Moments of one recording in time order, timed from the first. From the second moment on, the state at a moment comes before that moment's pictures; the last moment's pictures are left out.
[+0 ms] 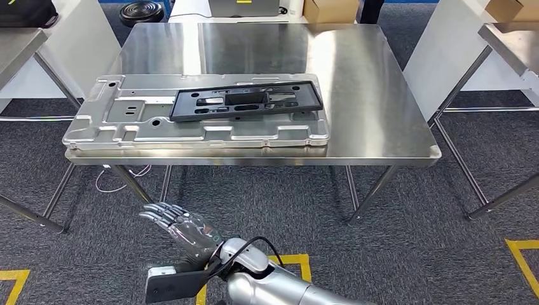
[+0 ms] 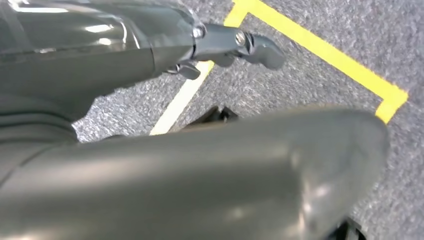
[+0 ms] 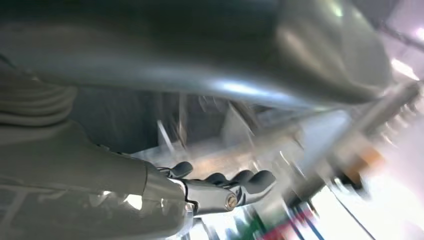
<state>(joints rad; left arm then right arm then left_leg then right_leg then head) -0.16 -0.18 0.20 -0.21 -0.83 0.05 -0.46 -0.53 0.37 1.19 -0.82 0.23 -0.28 -0.32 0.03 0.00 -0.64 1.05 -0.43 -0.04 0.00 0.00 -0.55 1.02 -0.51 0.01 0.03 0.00</state>
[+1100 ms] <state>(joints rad) -0.09 -0.11 0.26 -0.21 -0.78 0.15 -0.49 -0.21 0.05 0.76 -0.24 -0.60 -0.24 -0.14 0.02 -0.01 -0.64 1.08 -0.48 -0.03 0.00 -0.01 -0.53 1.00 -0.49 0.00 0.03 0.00</state>
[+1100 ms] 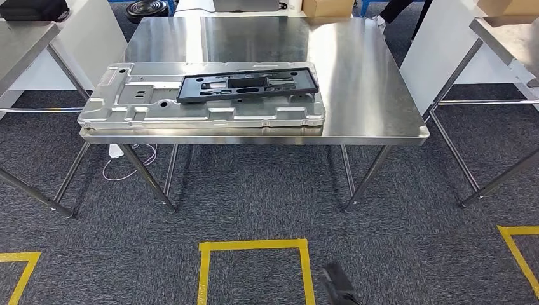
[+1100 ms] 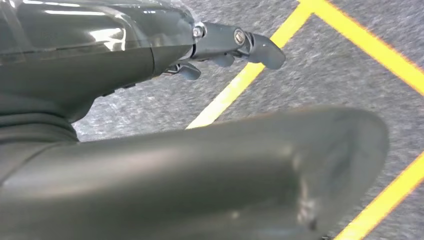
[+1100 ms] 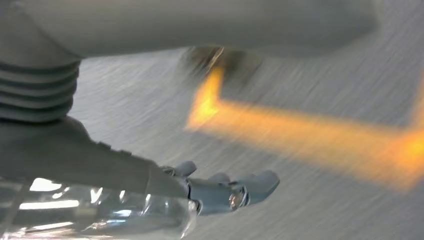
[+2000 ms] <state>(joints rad) -0.07 -0.07 0.29 -0.20 -0.80 0.20 -0.52 -0.12 0.04 0.71 -0.18 -0.59 -0.33 -0.10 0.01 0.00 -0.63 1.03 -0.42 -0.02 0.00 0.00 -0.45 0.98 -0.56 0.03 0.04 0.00</state>
